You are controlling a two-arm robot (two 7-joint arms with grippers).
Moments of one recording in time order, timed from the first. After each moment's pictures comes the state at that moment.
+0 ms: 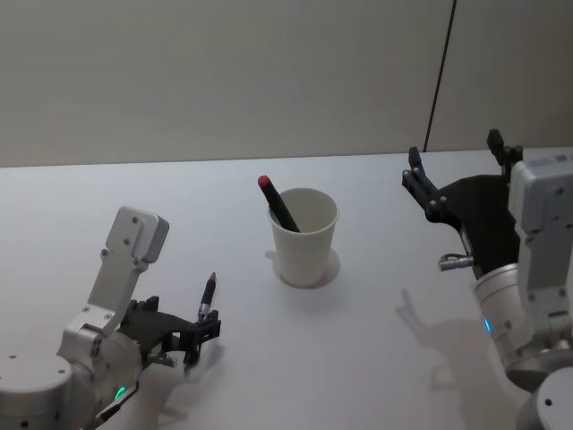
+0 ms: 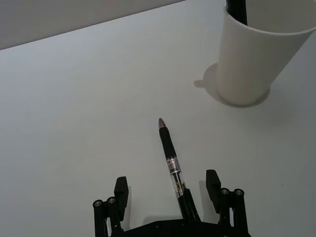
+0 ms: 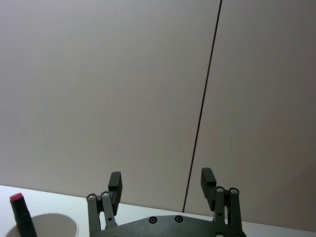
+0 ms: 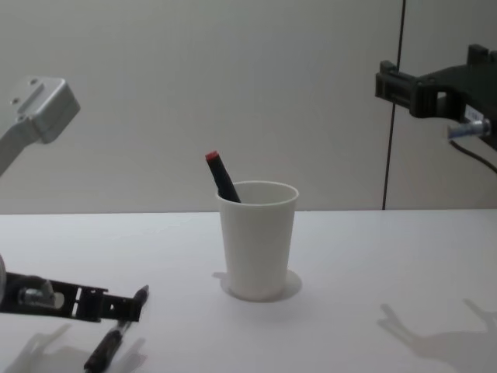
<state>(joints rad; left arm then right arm) -0.15 0.49 0.32 -1.81 -0.52 0.68 0.13 0.12 0.15 -0.35 -1.76 -0.07 -0.05 -0.23</state>
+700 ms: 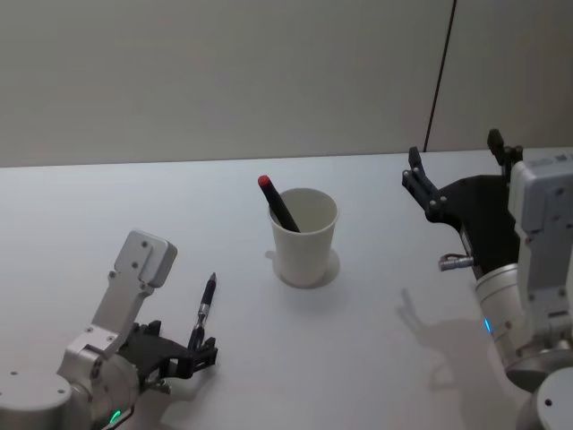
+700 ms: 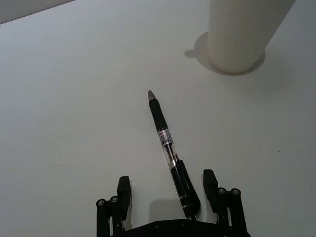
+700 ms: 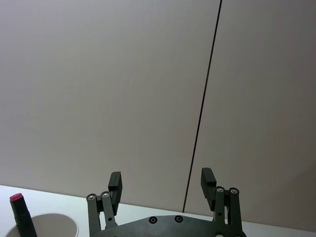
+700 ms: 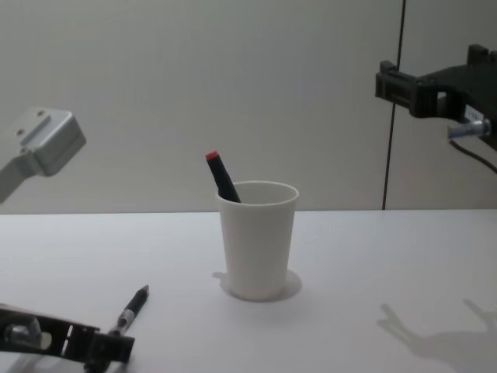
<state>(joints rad) -0.11 0.51 0.32 -1.82 -0.48 0.72 0.08 0.12 0.15 -0.35 -1.76 -0.07 -0.05 -0.23</state>
